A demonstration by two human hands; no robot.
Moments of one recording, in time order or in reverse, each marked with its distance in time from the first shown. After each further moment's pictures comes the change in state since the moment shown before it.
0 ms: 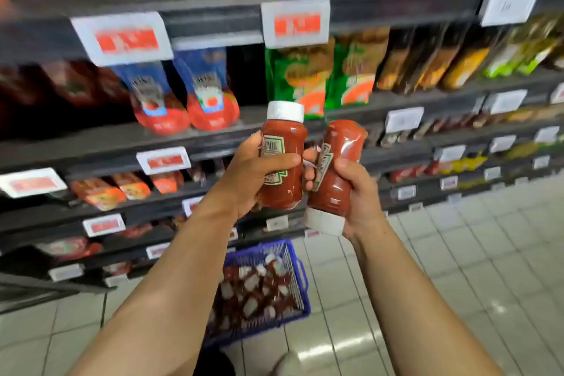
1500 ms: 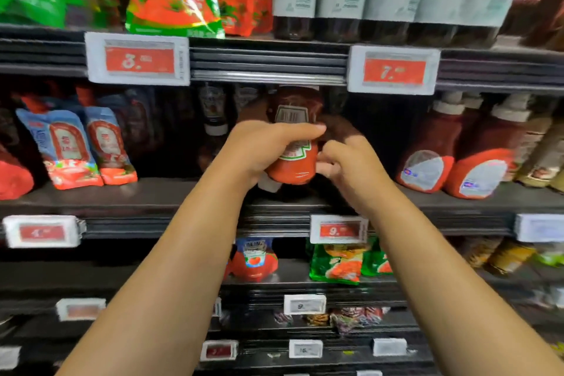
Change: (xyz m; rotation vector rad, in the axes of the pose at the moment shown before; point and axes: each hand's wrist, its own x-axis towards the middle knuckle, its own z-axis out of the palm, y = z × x) left_hand 0.081 0.272 0.020 0.475 0.569 0.330; right_hand 0.170 -0.169 0.182 -0.745 -0.231 -0.396
